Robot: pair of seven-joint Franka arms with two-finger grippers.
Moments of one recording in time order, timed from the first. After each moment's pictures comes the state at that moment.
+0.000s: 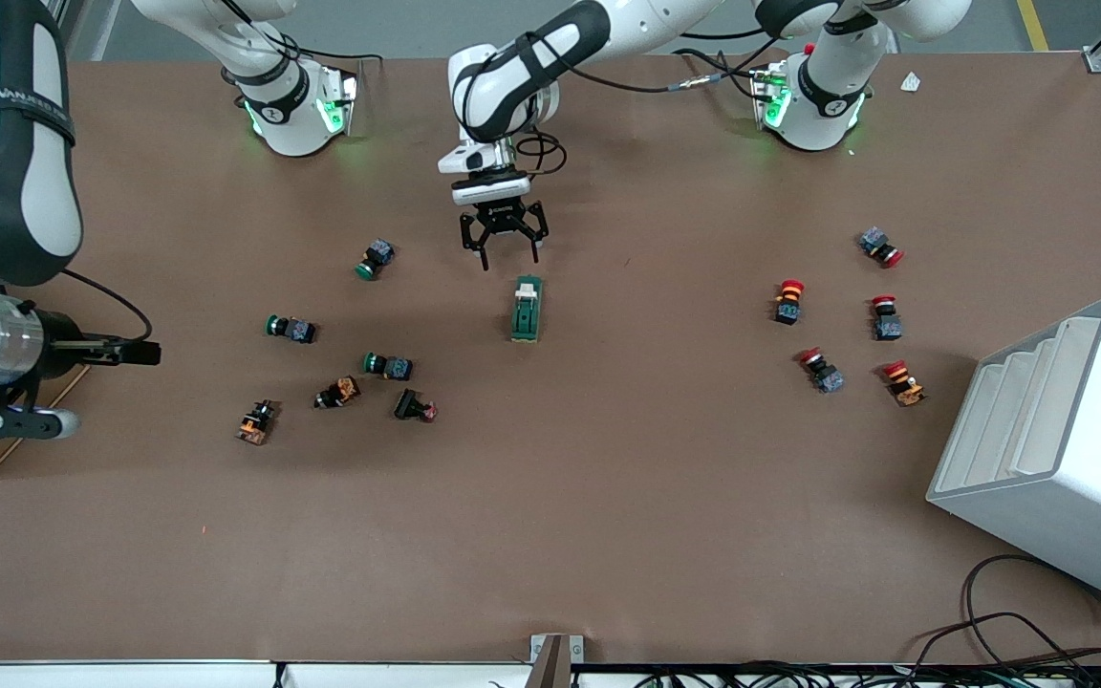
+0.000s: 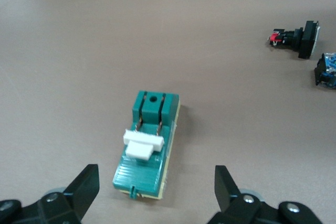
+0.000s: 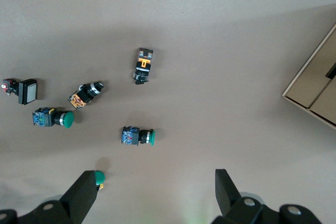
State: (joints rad) left arm -0.88 0.78 -0.50 -1.63 1.30 1.94 -2.10; right arm 0.04 0.42 -0.05 -1.26 -0.03 1.42 0.07
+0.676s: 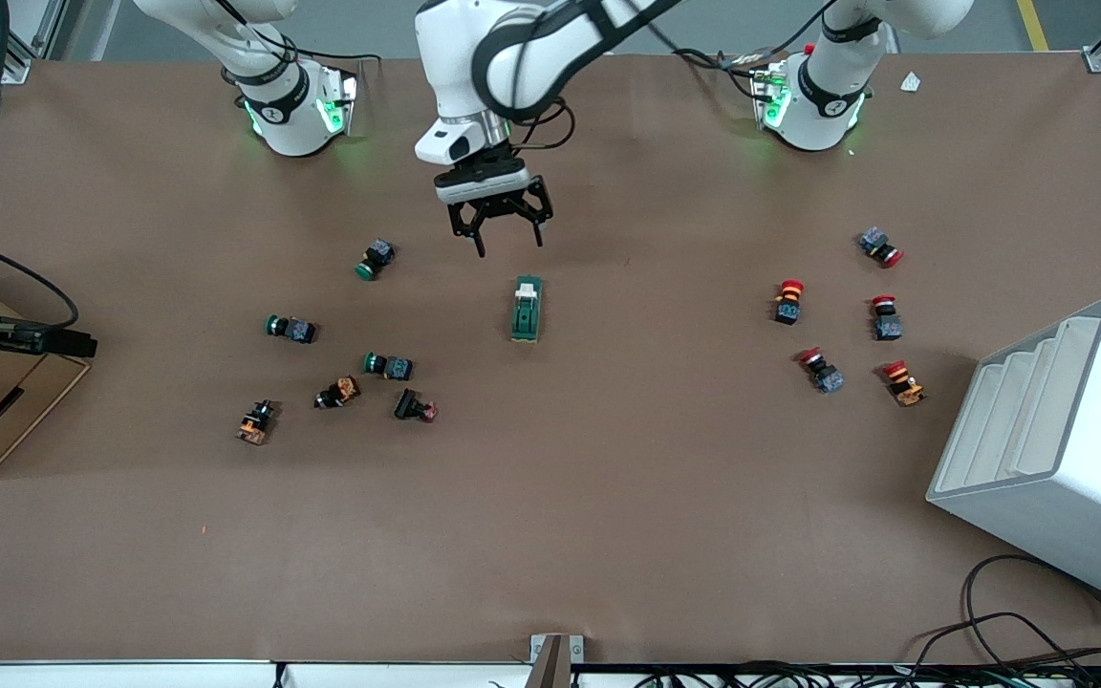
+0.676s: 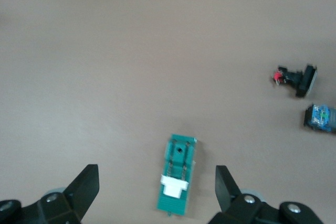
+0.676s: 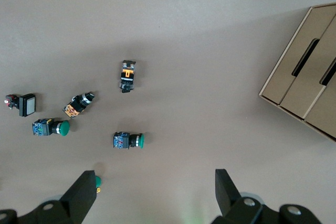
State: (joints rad) left arm -0.72 0.52 -0.50 -1.55 0.81 1.93 -1.57; right arm -0.03 0.41 -0.05 -1.17 -0.04 1.38 0.07
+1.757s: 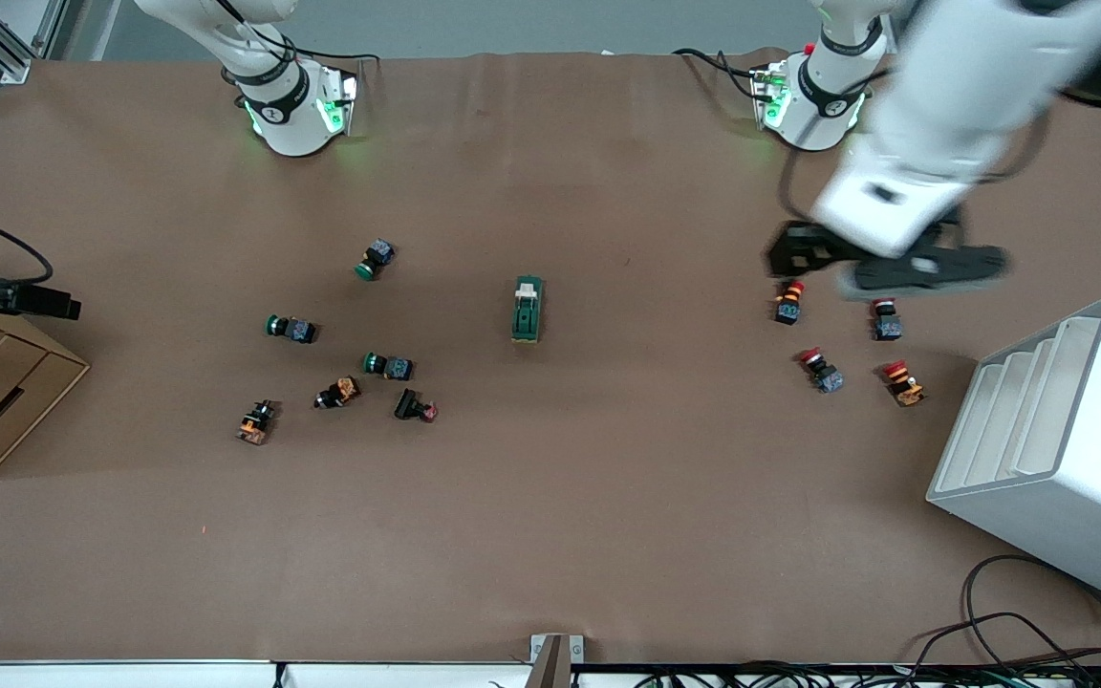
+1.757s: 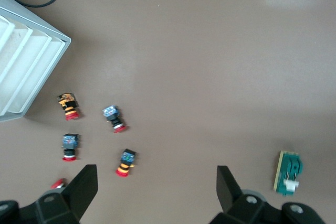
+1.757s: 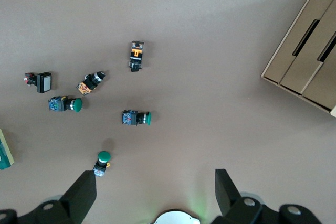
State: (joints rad) left arm 0.09 0.18 -0.49 -1.37 0.10 1.60 -0.45; right arm -0.04 0.35 -0.02 -1.12 -0.01 1.25 0.07
